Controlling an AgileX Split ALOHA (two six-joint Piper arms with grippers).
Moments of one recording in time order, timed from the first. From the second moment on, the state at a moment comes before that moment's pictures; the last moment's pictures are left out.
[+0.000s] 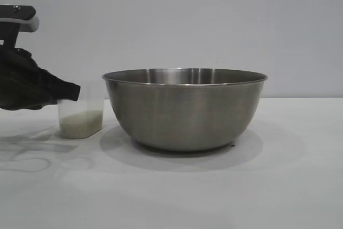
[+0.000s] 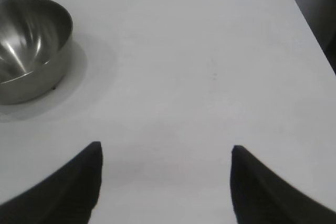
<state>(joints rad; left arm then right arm) -0.35 2.07 -0.59 -0.17 -1.13 0.15 0.09 -0.02 -0.49 0.00 1.14 0.02</state>
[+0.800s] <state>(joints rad) -0.35 1.83 -0.80 0.30 -1.13 0.63 0.09 -0.02 -0.49 0.00 1.14 0.02</state>
